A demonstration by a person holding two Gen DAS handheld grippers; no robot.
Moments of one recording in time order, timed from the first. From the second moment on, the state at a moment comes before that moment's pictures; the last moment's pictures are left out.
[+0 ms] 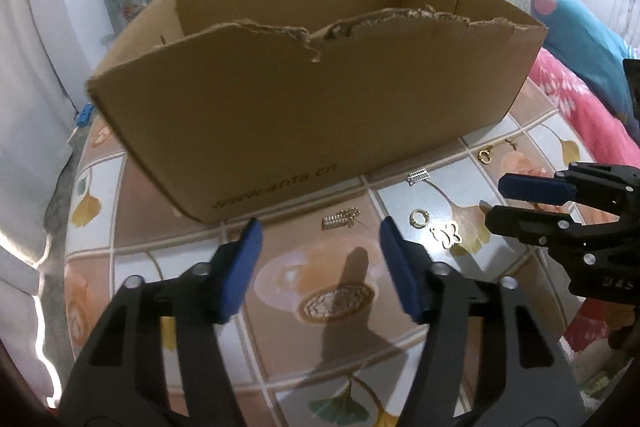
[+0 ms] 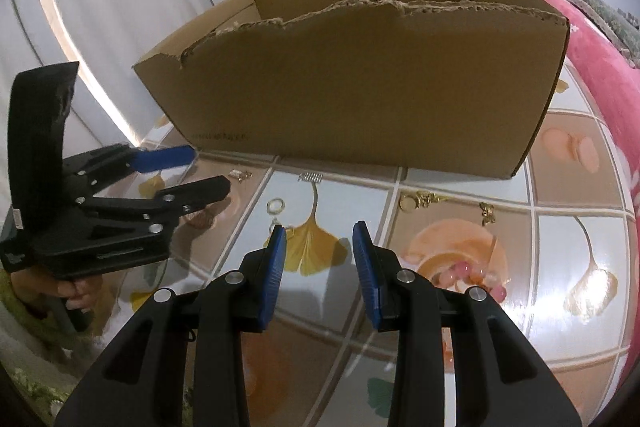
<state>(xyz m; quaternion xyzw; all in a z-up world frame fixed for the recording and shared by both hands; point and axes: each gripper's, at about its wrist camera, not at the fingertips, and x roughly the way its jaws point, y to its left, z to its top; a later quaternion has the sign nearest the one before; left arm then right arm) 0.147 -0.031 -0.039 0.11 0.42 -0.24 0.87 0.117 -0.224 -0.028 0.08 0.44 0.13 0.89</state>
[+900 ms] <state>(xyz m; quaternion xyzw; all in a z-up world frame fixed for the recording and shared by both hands) 0.151 -0.070 -0.049 0.13 0.43 -0.24 0.86 0.118 -0.220 -0.030 0.08 0.43 0.13 0.89</state>
